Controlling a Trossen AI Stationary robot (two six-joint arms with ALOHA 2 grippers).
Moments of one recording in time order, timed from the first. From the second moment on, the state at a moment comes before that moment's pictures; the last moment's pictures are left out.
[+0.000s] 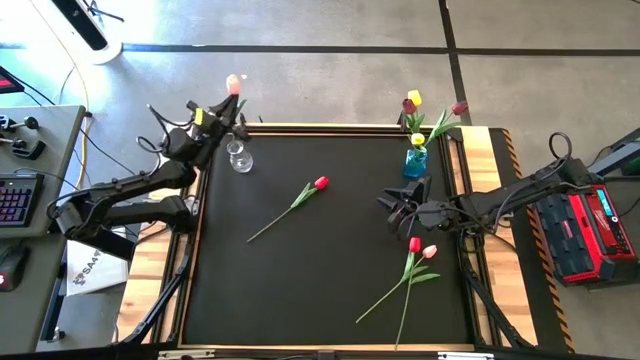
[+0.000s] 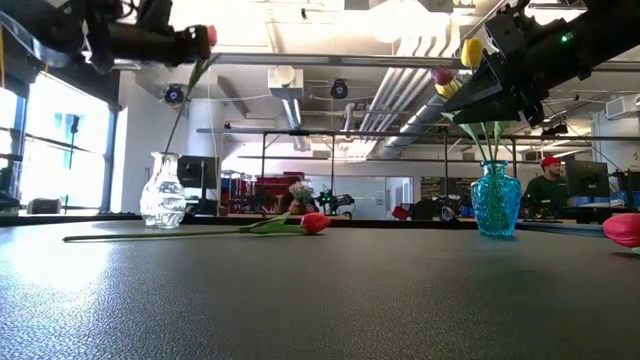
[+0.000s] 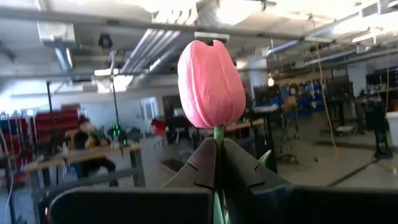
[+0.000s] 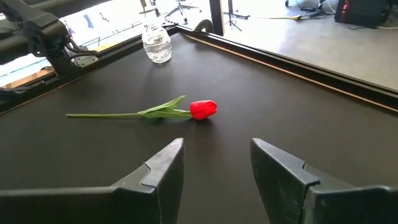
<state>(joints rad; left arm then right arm) 0.70 0.91 0.41 0.88 -0.31 0.27 0.27 0.96 0.44 -0.01 0.77 0.58</state>
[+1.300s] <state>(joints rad) 0.40 0.72 0.58 0.02 -0.64 0.19 0.14 0.96 0.44 0.23 0.78 0.27</state>
